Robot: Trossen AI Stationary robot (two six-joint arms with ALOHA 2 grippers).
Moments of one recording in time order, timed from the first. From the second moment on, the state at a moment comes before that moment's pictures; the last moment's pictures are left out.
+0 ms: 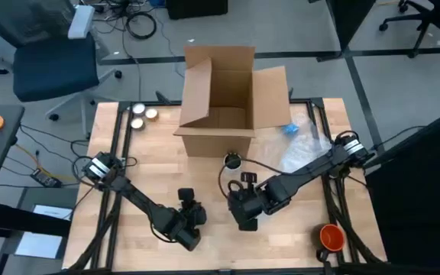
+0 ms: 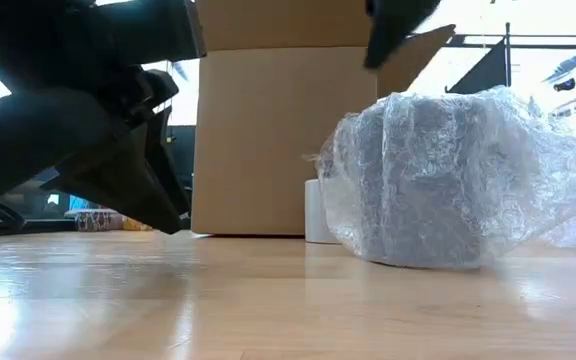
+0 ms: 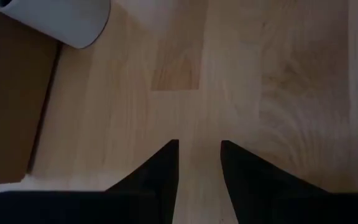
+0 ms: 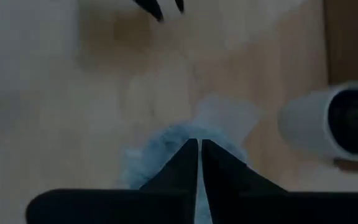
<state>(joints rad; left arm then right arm) -0.64 1.94 1.20 -0.62 -0.73 -0.58 0.46 1.85 1.57 -0.93 0.35 0.47</state>
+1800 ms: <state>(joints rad) -0.64 1.94 1.20 -0.65 -0.74 -0.58 0.45 1.79 1.33 -0.63 0.33 0.51</state>
